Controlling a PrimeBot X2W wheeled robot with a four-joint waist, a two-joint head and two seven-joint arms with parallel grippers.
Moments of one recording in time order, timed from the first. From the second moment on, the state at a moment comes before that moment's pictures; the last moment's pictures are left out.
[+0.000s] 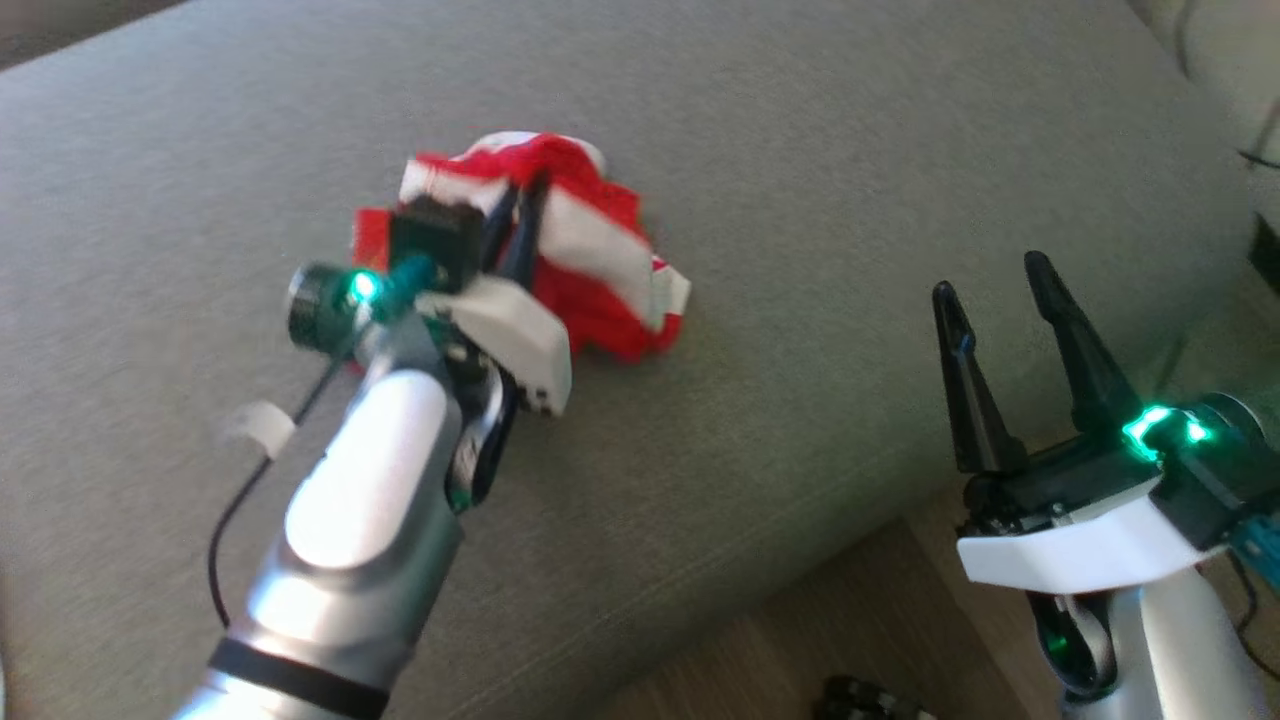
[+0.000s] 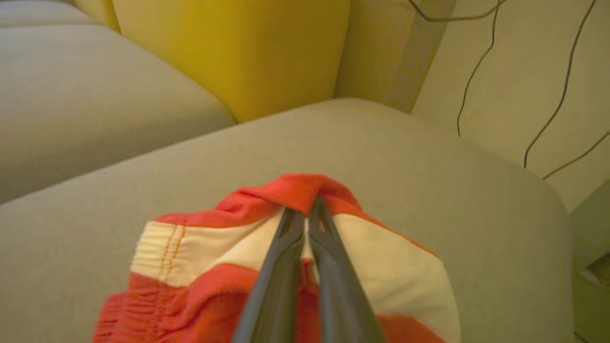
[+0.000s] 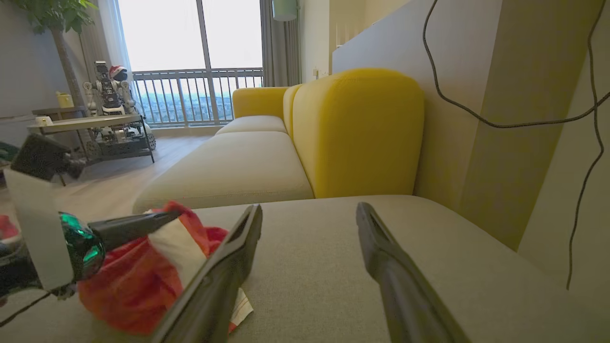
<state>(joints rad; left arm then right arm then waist) -0.61 0.05 -0.50 0.47 -0.27 0.09 -0.07 -0.08 -0.04 0.04 -0.13 0.16 0.13 -0.26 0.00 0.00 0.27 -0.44</state>
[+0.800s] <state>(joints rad) -0.30 0.09 -0.51 0.18 -0.34 0.14 -0.25 -0.03 -0.04 0.02 -0.05 0.09 0.13 -0.26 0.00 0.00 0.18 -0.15</state>
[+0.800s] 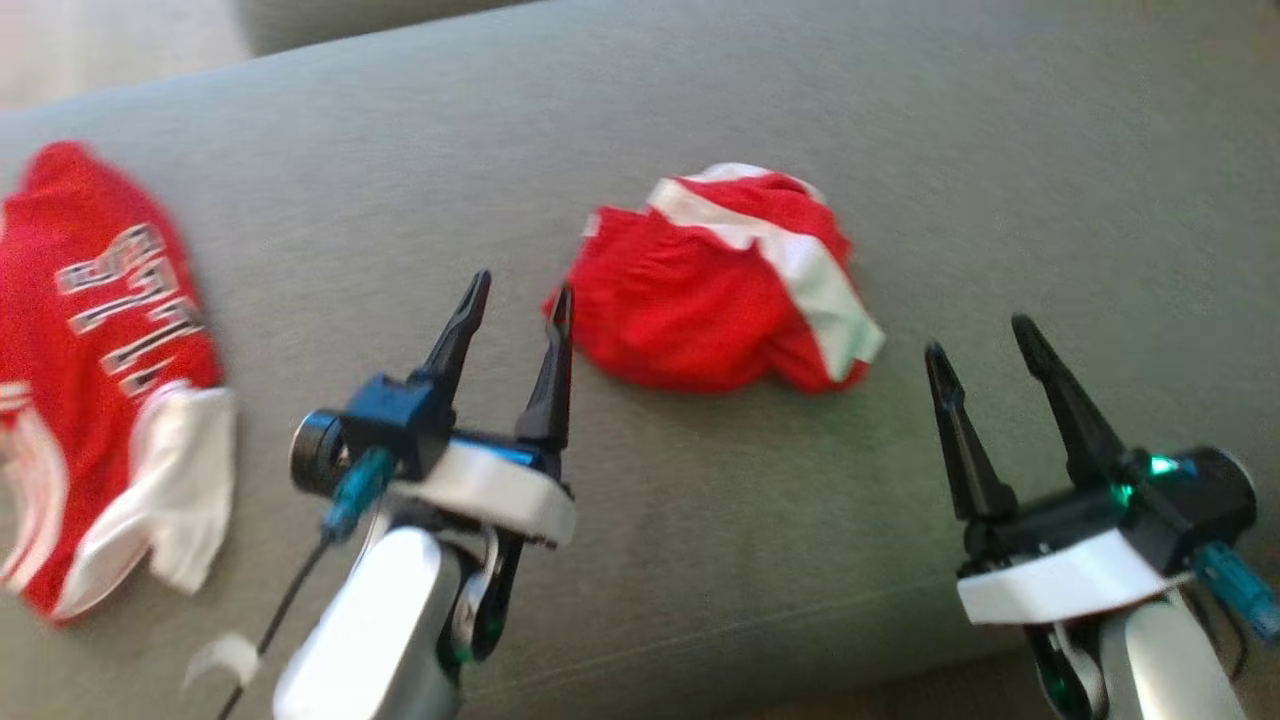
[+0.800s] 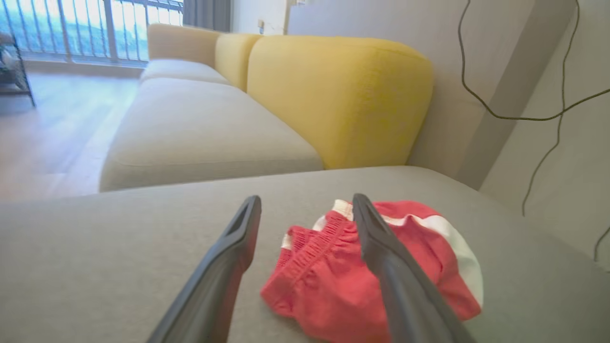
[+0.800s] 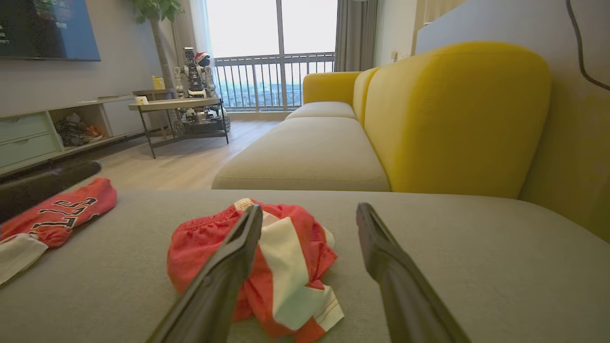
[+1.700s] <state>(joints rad) 0.09 0.08 -0.29 -0.03 -0.14 0.13 -0.25 0.15 -0.04 -0.06 -0.04 0.07 0.13 -0.26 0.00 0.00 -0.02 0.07</state>
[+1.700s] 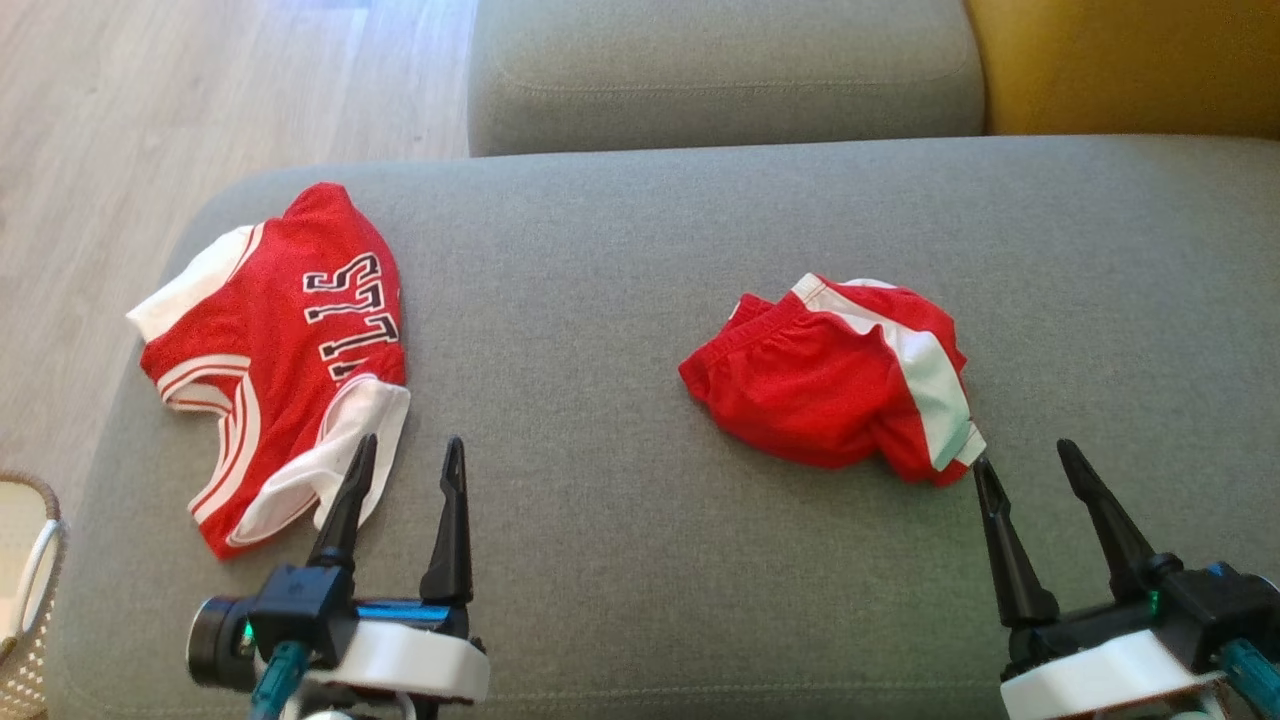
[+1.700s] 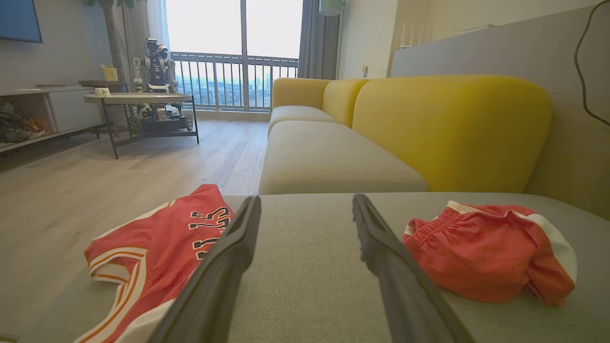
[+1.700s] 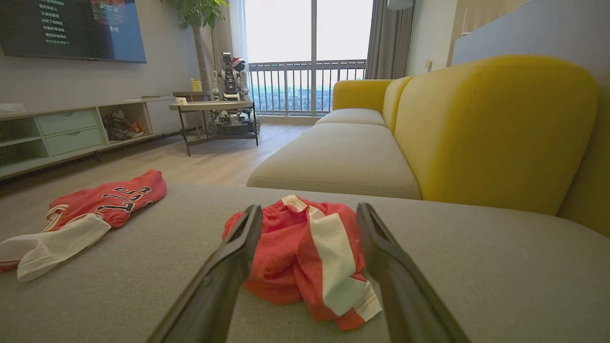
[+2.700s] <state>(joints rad) 0.10 0.06 -0.26 0.00 -0.08 0.09 -0.25 0.16 -0.04 -0.06 -0.04 0.07 0.13 -0.26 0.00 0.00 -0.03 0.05</state>
